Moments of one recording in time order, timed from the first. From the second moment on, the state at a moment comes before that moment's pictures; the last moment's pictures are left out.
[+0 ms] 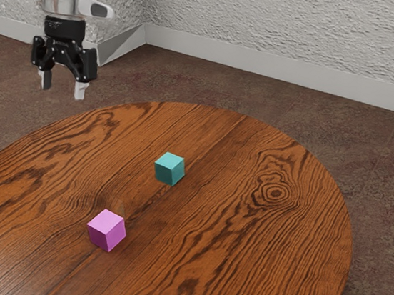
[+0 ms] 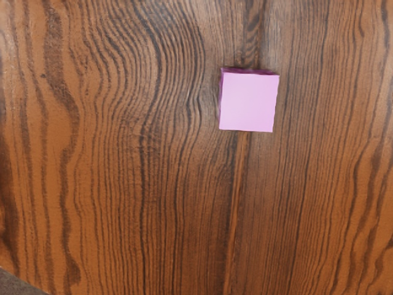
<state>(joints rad) 0.18 0.05 -0.08 -1.49 0.01 1.24 0.04</state>
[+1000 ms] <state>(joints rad) 0.10 0.71 -0.08 -1.22 0.03 1.89 0.10</state>
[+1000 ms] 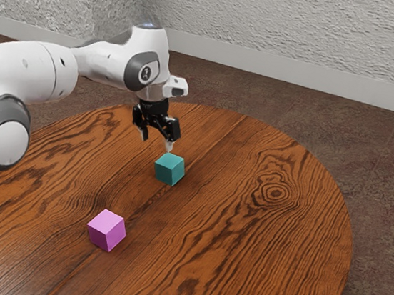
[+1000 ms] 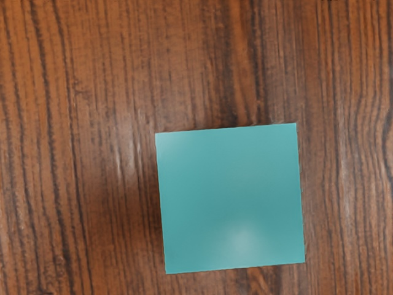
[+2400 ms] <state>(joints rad) 0.07 0.84 -0.08 -1.19 0.01 2.03 0.13</state>
